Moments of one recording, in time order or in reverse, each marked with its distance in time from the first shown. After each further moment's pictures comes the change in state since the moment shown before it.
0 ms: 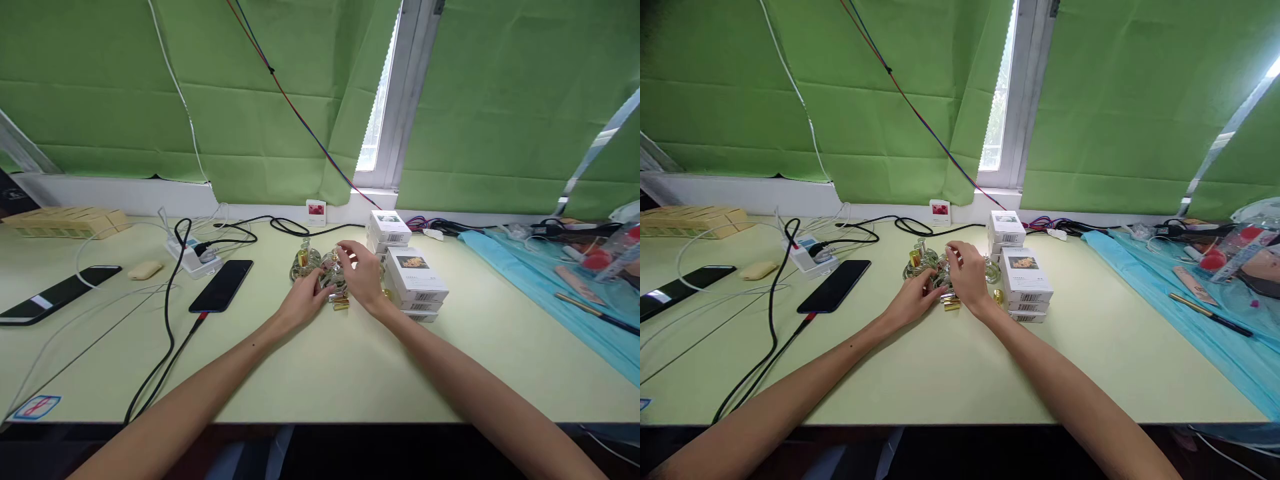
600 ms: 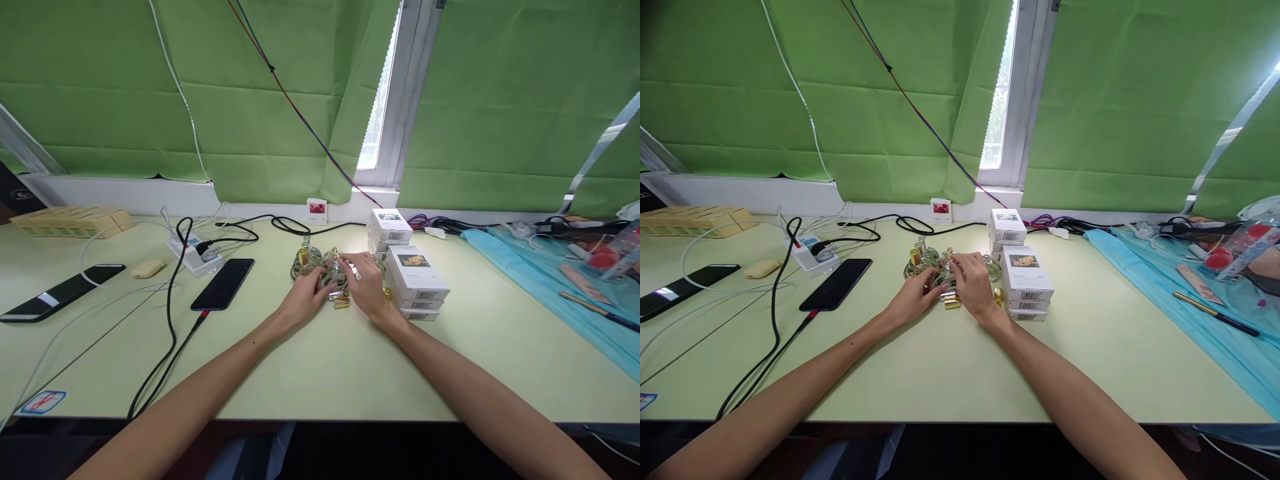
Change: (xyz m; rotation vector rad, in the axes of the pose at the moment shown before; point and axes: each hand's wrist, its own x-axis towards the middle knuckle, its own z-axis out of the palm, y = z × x) left_hand 0.001 -0.001 0.000 -0.007 -0.008 0.030; right_hand -0.024 0.031 0.000 -0.132 0.033 -0.288
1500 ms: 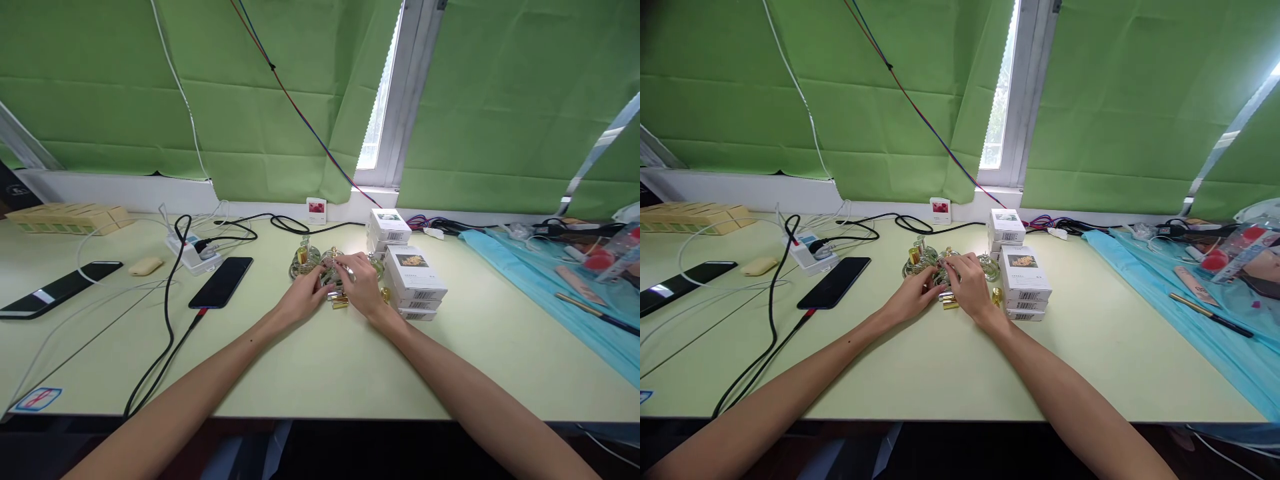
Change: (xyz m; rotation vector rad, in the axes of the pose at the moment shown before) left_hand 0.002 -0.001 -0.001 0.003 -0.045 0.036; right_hand 0.001 -0.004 0.000 0.022 -0.062 -0.022
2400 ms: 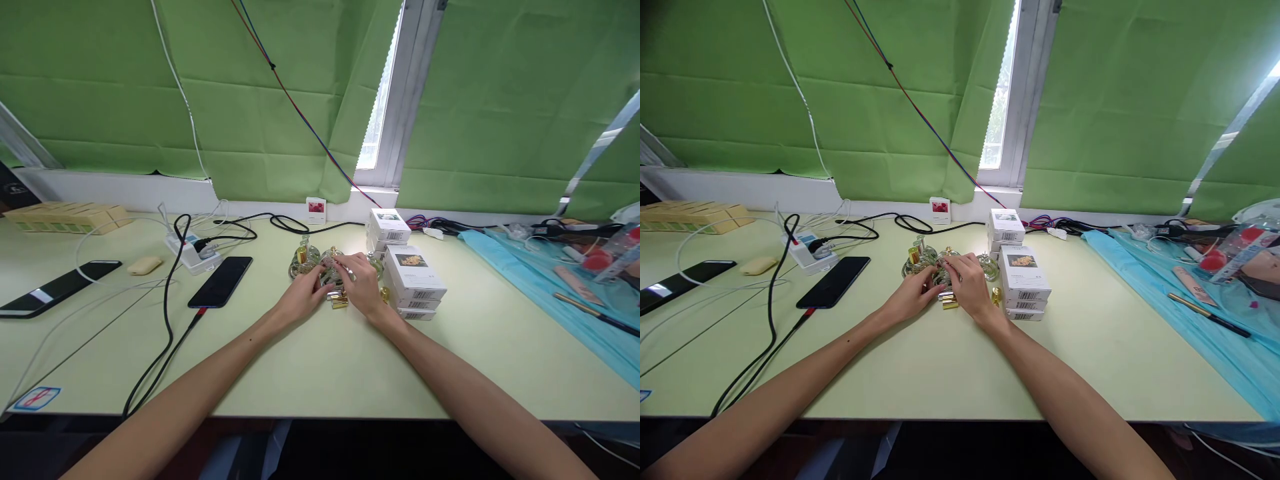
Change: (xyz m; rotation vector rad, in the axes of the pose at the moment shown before) left_hand -0.001 0.004 -0.002 0.000 -0.004 0.003; right_hand -0.001 0.002 0.000 0.028 -0.016 0.033
